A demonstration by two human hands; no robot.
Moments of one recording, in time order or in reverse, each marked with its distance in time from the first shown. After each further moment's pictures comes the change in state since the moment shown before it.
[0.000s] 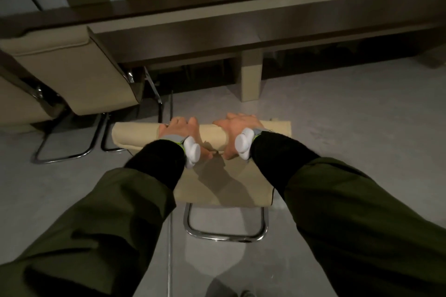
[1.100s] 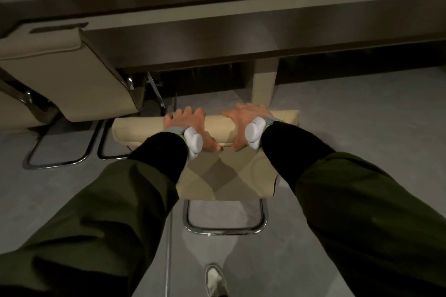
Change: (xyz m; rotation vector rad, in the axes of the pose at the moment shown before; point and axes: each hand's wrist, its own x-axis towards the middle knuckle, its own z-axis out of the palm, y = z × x) left_hand 0.203 -0.038 -0.048 -0.087 0.000 -0.005; right_hand 0.219 0.072 -0.041 -0.029 -0.044 -0.005
